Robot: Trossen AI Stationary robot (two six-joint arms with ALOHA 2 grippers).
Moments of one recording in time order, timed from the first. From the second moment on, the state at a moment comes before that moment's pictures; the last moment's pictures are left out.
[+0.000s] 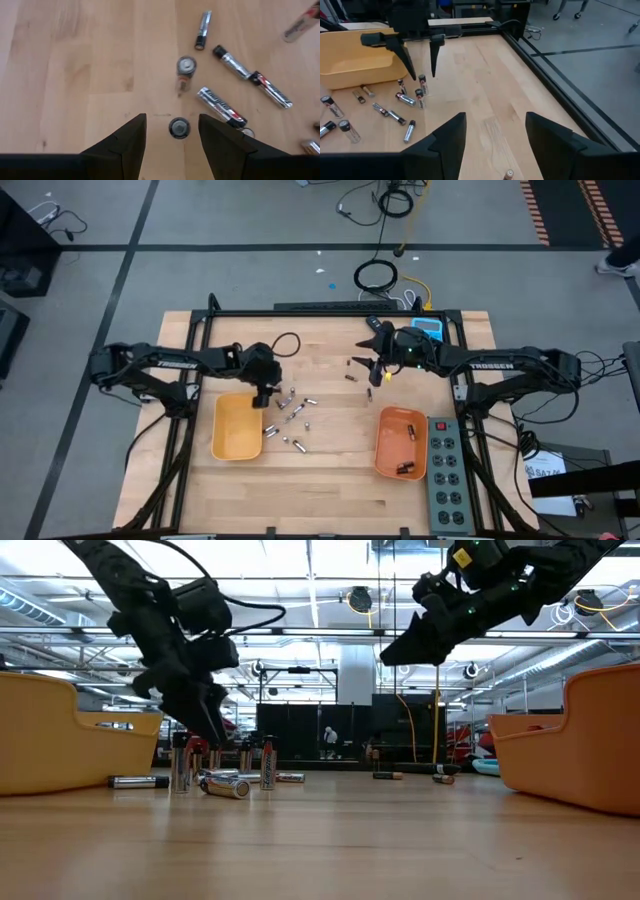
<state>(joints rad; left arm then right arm) 0.31 1.35 0.62 -0.24 0.18 0.32 -0.33 1.22 0.62 0.25 -0.01 -0.07</state>
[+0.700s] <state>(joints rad) 0.31 1.45 0.64 -0.25 0.17 0.30 -0.33 1.22 0.62 0.26 -0.03 -0.08</state>
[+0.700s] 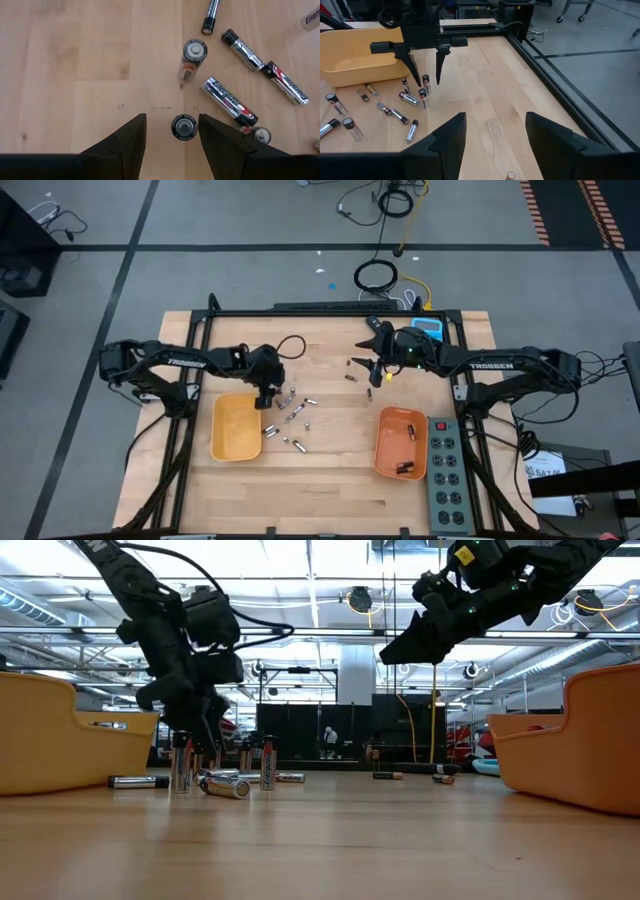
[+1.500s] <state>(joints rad) 0.29 1.40 0.69 -0.23 0.05 0.38 -0.33 1.23 0.62 0.25 -0.03 -0.05</state>
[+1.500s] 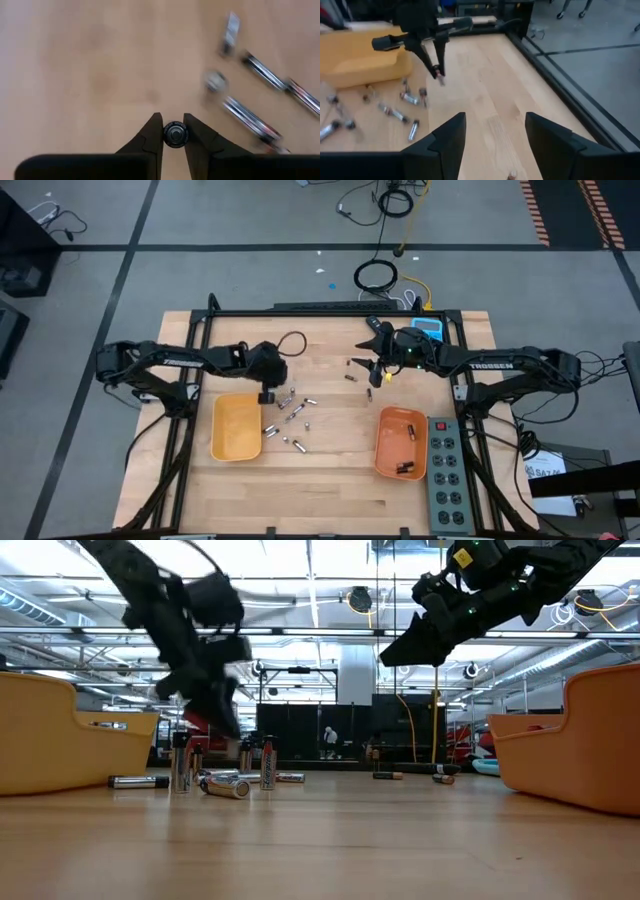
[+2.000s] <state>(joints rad) -0.02 1.13 0.90 -0.86 0.21 -0.24 -0.27 1.25 0.42 0.60 0.08 0.02</state>
